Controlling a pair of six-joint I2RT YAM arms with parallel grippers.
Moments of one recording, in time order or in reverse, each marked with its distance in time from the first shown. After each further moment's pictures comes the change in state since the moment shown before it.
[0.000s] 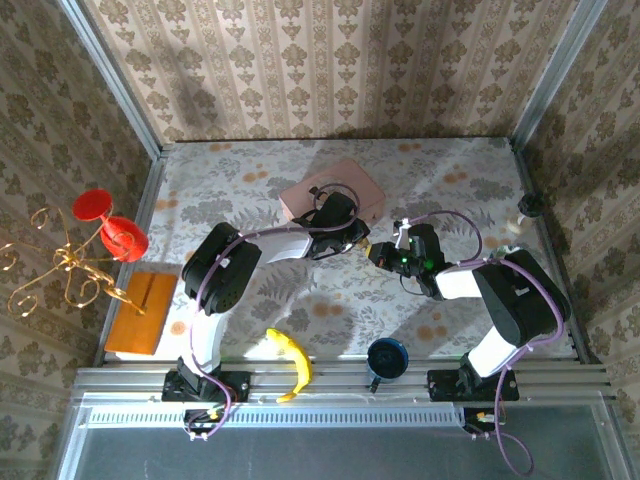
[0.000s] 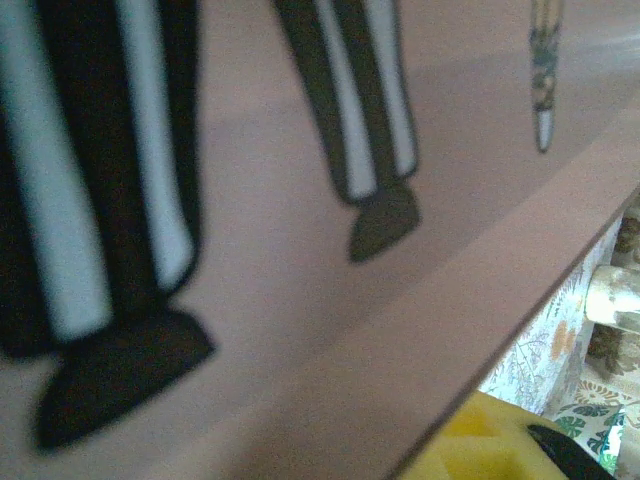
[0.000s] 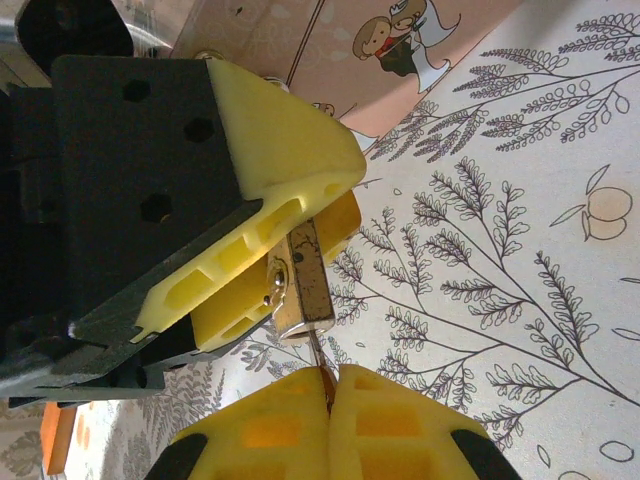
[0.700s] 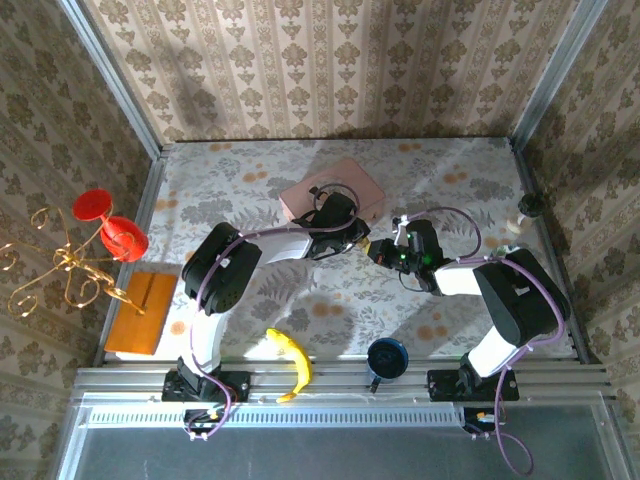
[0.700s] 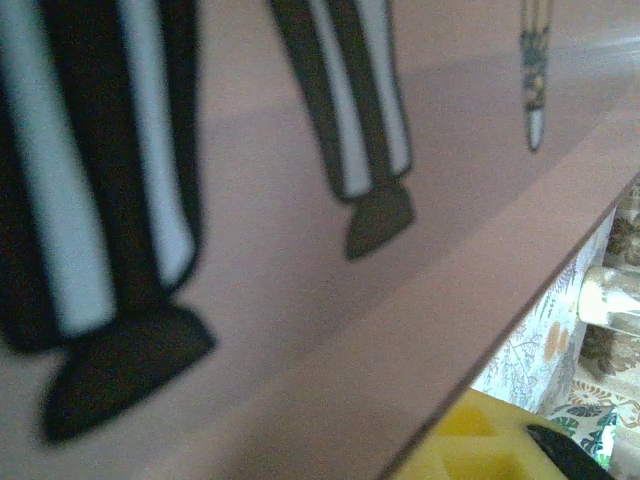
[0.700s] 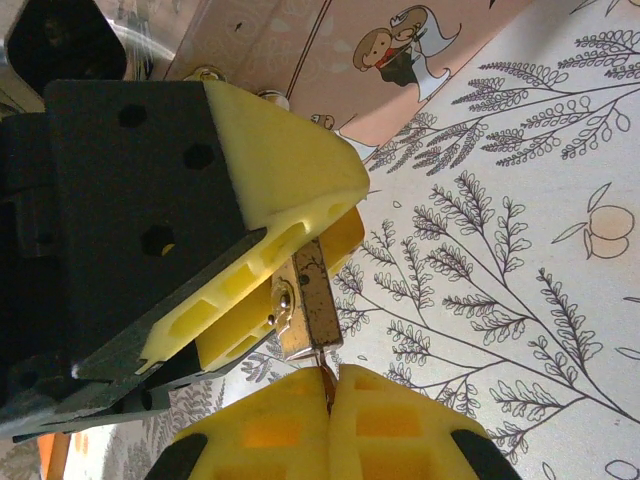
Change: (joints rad) left arm 0.000 0.000 -0.008 0.023 0.000 -0.004; right arm 0.000 0.000 0.043 -0.065 0.008 0.000
